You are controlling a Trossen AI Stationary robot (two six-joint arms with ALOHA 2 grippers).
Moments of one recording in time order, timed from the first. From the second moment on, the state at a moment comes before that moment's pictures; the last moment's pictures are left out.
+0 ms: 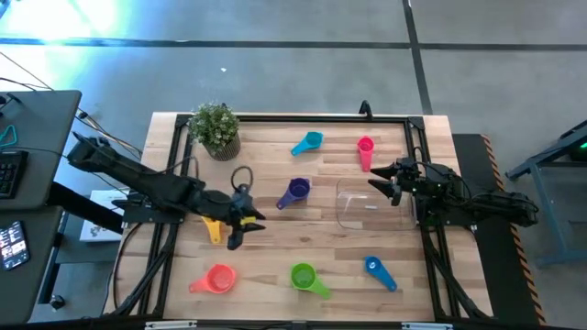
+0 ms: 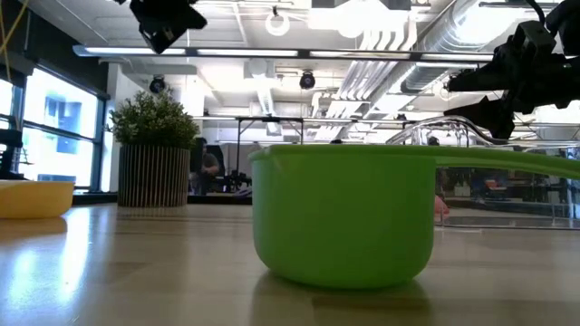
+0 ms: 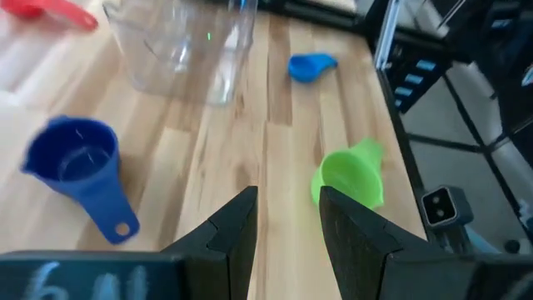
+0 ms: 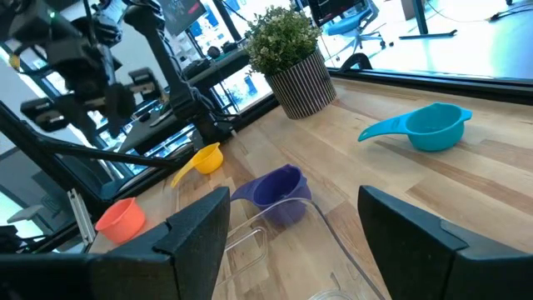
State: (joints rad) left arm -0.37 1.17 0.83 -0.24 -0.19 -0.42; right arm -0.19 0.03 0.06 -0.14 0.05 0.49
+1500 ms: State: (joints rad) left arm -0.85 1.36 0.95 -0.68 -0.09 -1.64; right arm -0.19 0.03 0.06 -0.14 0.05 0.49
